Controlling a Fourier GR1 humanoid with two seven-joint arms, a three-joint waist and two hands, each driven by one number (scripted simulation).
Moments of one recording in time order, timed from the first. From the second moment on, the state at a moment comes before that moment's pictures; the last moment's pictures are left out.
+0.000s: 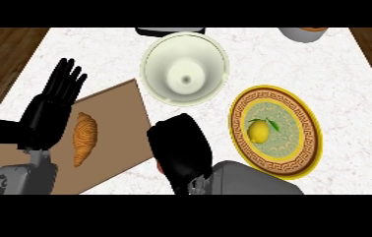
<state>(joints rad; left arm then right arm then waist) -0.15 0.27 0.05 -1.57 0.36 -0.03 0.04 -0.72 -0.11 0.87 -1.63 0.60 0.27 0.87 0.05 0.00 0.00</state>
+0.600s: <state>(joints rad) -0.12 0.25 0.08 -1.59 0.35 -0.03 0.03 -0.91 -0.02 0.67 -1.60 0.79 0.26 0.95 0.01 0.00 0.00</state>
